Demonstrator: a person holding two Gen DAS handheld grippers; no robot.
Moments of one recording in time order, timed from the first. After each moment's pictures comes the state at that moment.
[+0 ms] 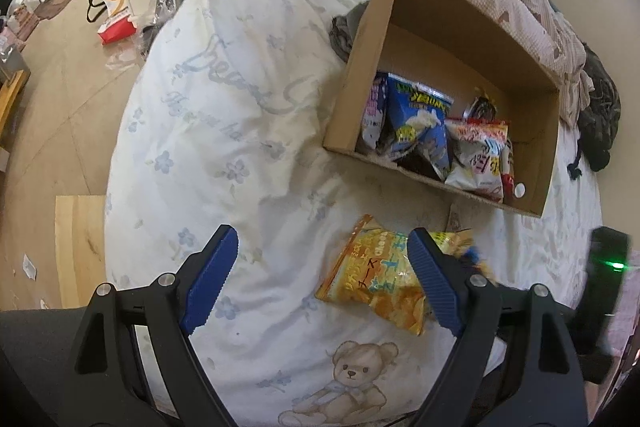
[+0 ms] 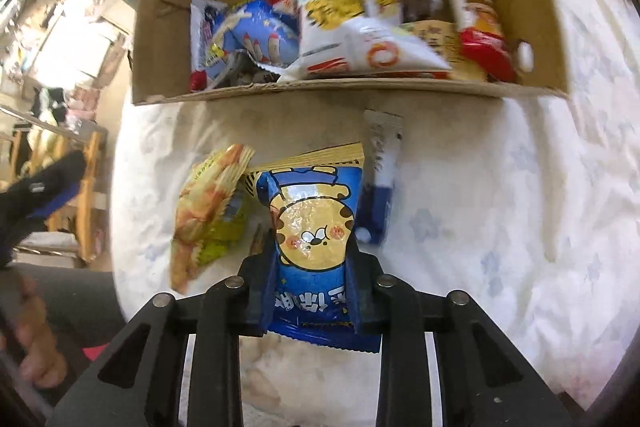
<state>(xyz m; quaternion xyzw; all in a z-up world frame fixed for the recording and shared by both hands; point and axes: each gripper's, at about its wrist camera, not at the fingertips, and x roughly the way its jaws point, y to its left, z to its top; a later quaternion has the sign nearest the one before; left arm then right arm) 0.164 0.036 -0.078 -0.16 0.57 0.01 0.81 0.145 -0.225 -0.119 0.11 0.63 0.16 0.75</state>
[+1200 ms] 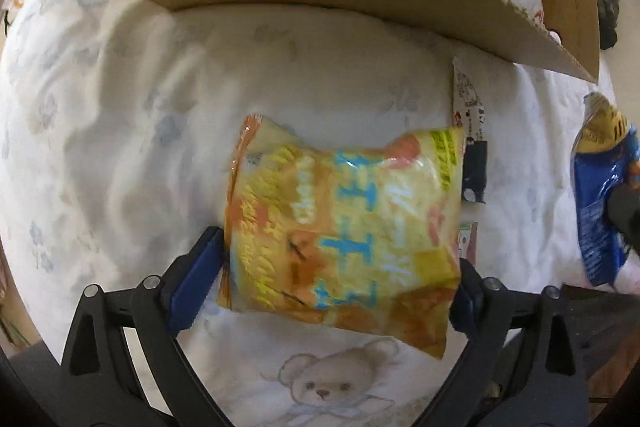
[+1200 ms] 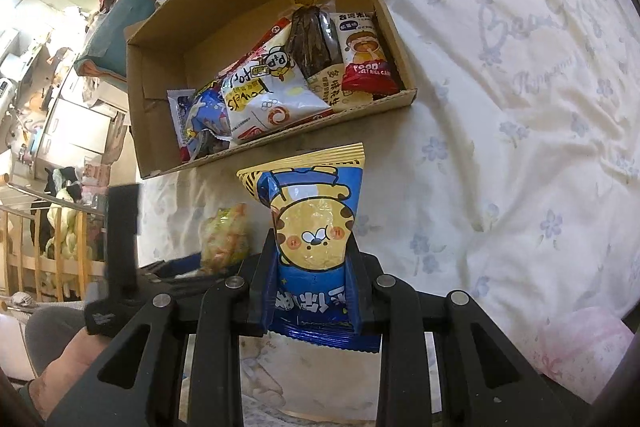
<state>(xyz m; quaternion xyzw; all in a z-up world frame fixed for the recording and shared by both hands) 0.192 -0.074 -0.195 -0.07 0.69 -0.09 0.71 0.136 -0.292 -0.098 0.21 0.58 0.11 0.78</state>
